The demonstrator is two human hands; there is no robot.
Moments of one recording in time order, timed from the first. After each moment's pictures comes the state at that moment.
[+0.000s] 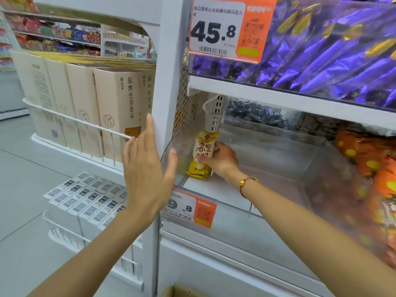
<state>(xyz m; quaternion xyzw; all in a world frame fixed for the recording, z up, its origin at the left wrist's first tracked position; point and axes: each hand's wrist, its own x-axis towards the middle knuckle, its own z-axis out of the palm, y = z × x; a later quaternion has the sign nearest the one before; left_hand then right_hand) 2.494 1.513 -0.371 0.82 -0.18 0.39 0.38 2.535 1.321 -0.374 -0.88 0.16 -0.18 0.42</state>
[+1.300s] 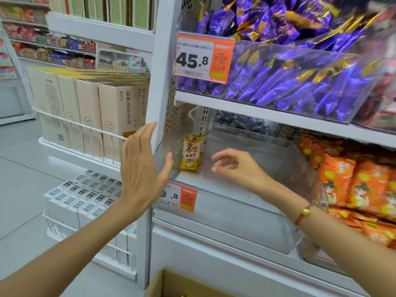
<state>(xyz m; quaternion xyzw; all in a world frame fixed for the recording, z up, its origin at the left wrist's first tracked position) 2.463 1.524 -0.356 0.78 -0.24 0.42 0.39 2.387 1.317 -0.308 -0.90 0.01 -0.14 0.41</state>
